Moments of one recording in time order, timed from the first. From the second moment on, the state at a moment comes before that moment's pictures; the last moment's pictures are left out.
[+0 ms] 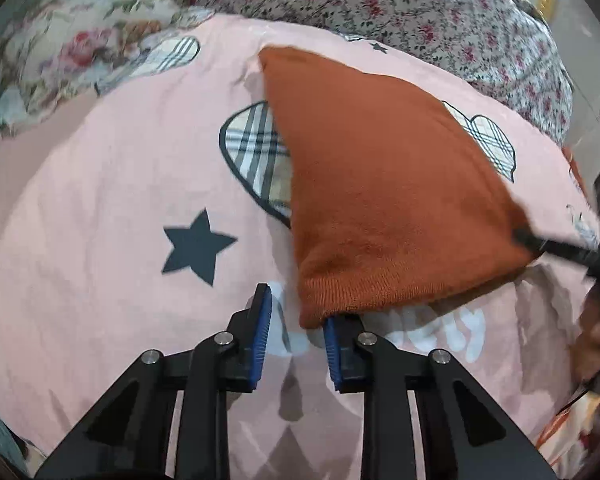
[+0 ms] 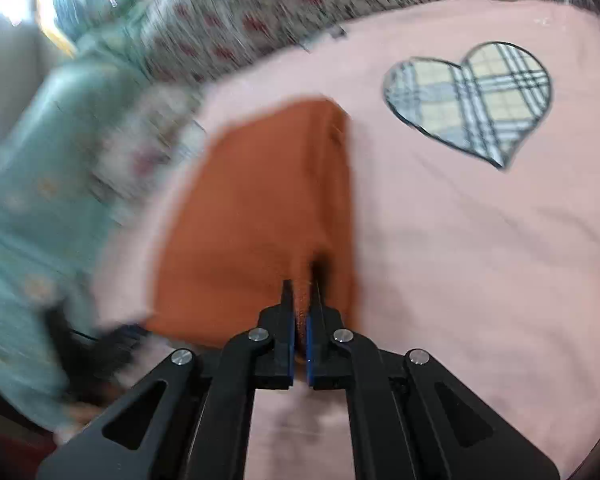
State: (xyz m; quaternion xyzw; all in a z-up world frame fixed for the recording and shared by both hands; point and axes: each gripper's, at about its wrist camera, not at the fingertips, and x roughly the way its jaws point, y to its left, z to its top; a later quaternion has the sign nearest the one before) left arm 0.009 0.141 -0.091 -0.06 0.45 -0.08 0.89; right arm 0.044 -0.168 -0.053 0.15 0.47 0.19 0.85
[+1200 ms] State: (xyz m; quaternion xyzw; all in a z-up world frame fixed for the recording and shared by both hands) left arm 0.061 0.125 -0.065 -0.07 0.44 -0.23 0.87; right arm 0.175 -0.137 -0.043 0.15 0.47 0.18 0.85
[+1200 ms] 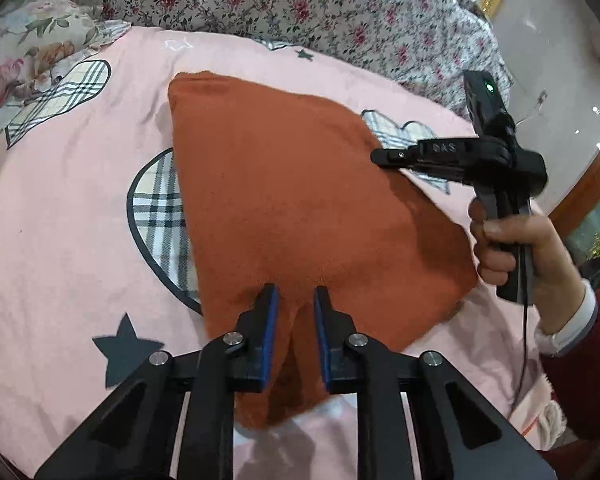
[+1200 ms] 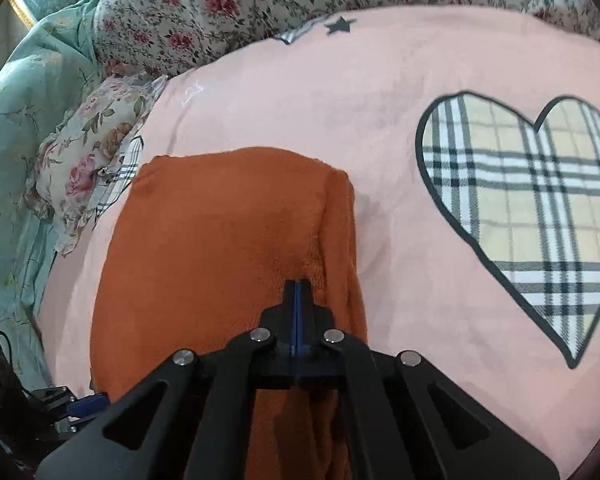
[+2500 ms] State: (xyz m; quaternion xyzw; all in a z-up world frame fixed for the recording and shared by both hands) left arm -0.020 0.133 -0.053 0.00 0.46 -0.11 0.88; right arm -0.007 -0.172 -0.026 0.09 0.46 0.12 0.88
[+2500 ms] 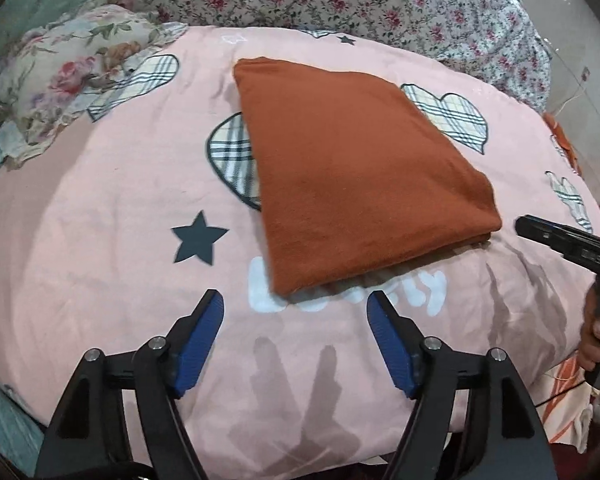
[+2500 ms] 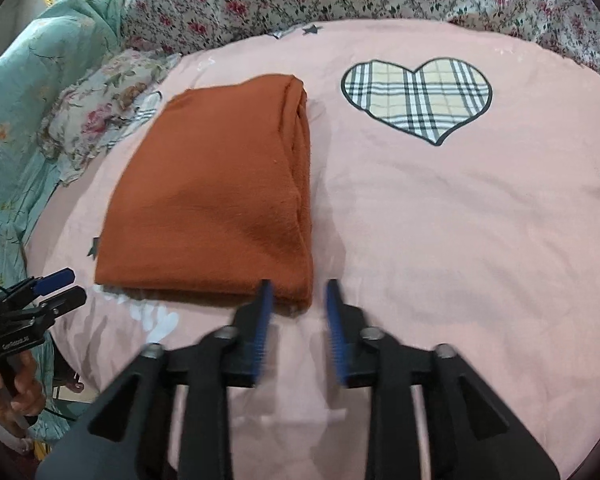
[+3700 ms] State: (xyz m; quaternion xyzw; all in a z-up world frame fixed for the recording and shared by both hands) left arm 0.019 0.121 -0.038 0.05 0.44 0.00 0.90; right arm 0.021 -0.134 -0.016 0.02 0.47 0.16 0.87
